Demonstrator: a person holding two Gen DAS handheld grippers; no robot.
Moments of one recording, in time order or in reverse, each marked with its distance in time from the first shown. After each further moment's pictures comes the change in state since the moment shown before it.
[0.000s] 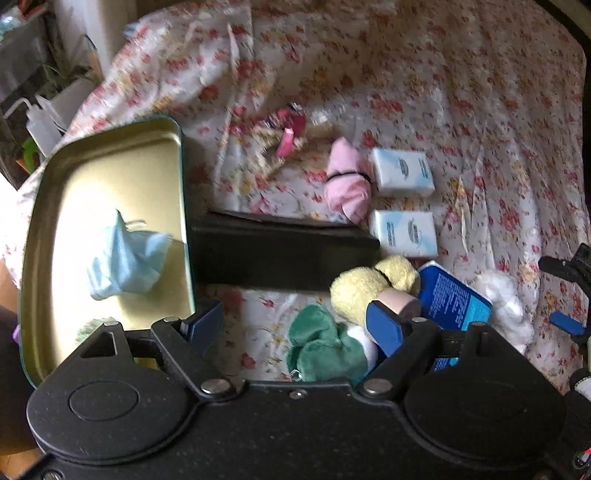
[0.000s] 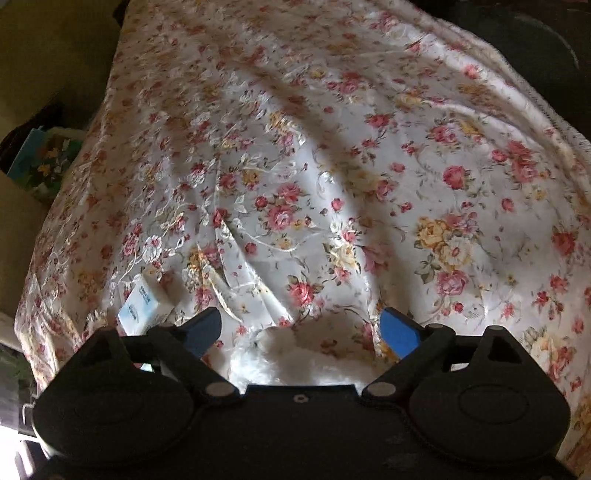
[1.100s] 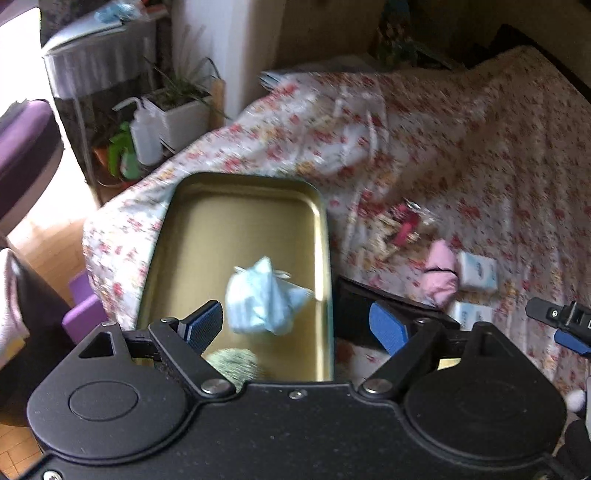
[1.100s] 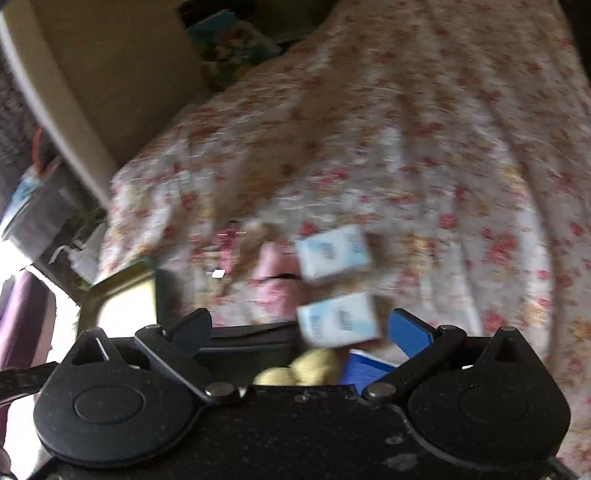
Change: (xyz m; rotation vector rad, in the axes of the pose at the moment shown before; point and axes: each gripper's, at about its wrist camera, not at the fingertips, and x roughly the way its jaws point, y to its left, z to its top) left arm -0.070 0.106 0.002 -0.217 -0.191 0.085; right arm -0.040 0.167 -0.055 -0.558 0.056 0.178
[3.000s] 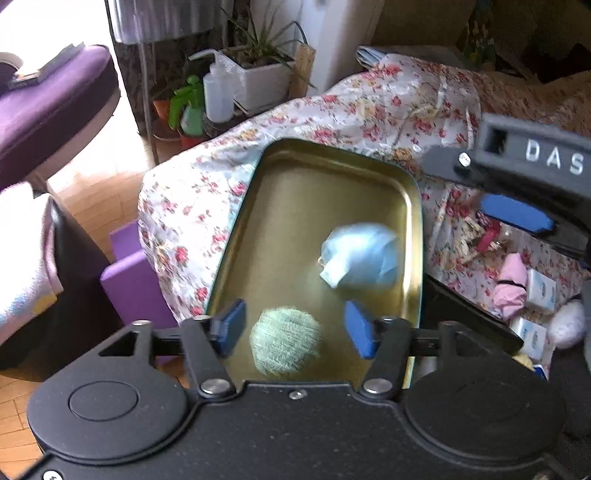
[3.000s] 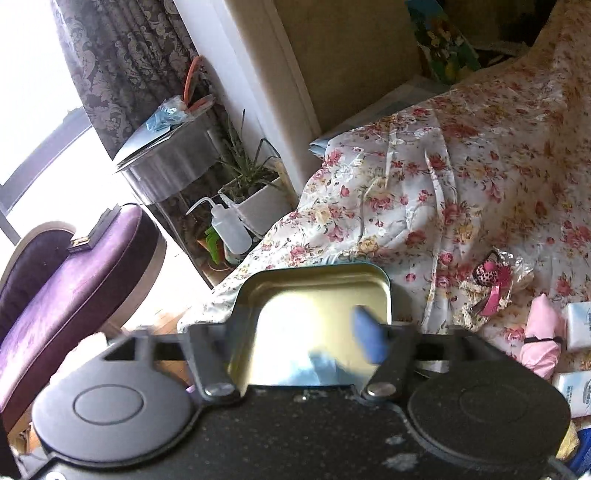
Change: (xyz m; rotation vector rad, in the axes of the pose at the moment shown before) left arm 0.016 0.070 0.001 -0.163 0.065 0.138; right arm 0.046 0.248 0.004 -0.308 0.034 0.355
